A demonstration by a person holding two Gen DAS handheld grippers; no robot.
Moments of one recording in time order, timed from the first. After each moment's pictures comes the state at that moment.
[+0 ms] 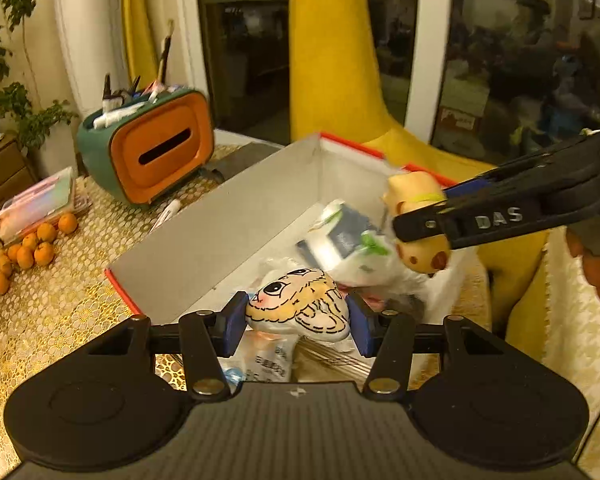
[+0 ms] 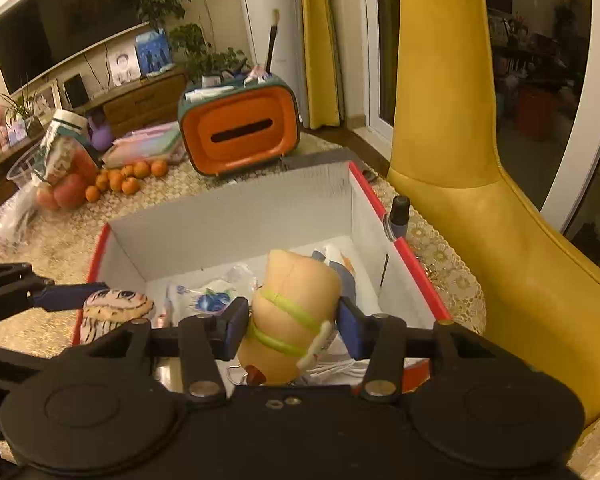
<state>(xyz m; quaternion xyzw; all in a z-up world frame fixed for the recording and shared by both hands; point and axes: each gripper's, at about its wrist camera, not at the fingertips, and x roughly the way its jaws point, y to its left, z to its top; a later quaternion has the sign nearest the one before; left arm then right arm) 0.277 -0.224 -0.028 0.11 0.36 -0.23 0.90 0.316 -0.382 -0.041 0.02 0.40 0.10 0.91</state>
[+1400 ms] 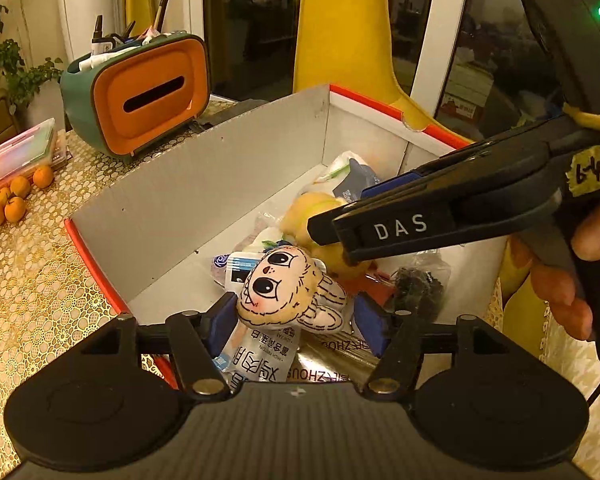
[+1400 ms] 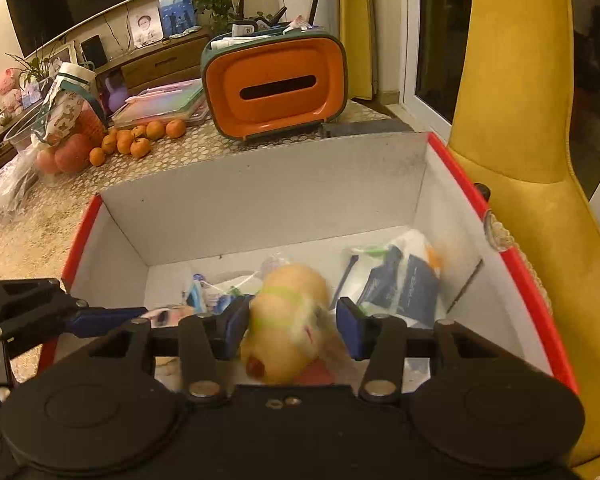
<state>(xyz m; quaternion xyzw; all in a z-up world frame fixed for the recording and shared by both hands) 0.300 -0.220 -0.069 0.08 0.40 -0.24 0.88 0.361 -0.338 -0.079 0.00 0.43 0.14 0.89</state>
